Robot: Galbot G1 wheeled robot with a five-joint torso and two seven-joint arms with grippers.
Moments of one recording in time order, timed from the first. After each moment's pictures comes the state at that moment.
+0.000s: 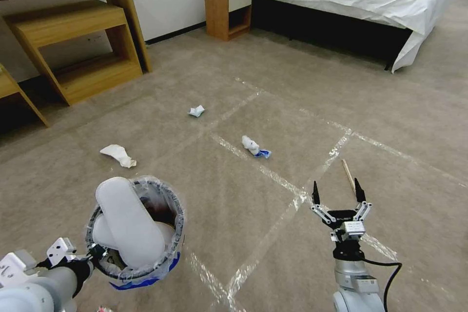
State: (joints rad) left arm 1.66 -1.36 -0.98 -2.44 -1.65 0.73 -1.08; right arm -1.50 1.41 0.55 1.76 -0.05 0.81 0.09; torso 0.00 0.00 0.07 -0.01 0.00
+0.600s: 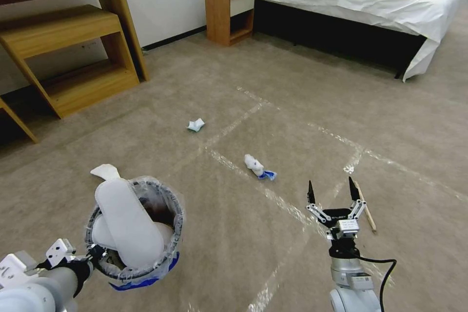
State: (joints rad) left arm 1.67 -1.37 -0.97 -2.45 -1.63 0.72 -1.09; right arm -1.49 1.41 0.54 1.75 -0.07 0.81 0.09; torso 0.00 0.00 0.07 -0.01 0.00
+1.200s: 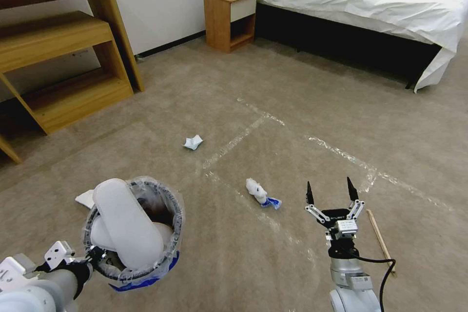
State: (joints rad) left arm 1.67 -1.39 -0.97 -2.46 -1.62 0.71 -1.09; right arm -1.49 1.41 0.54 1.74 -0.08 0.81 0.08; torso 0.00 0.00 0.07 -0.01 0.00
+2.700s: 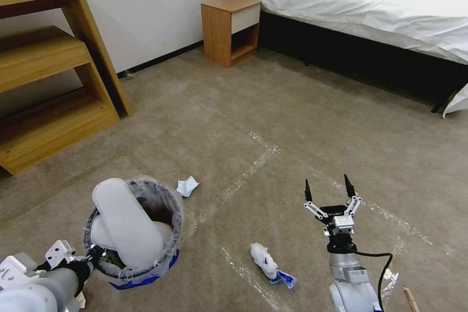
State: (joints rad) left arm 1.66 -1.39 -0.97 -2.45 -1.62 0.71 -1.09; right arm -1.45 1.39 0.55 1.69 -0.09 0.81 0.07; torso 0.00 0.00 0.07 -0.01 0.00
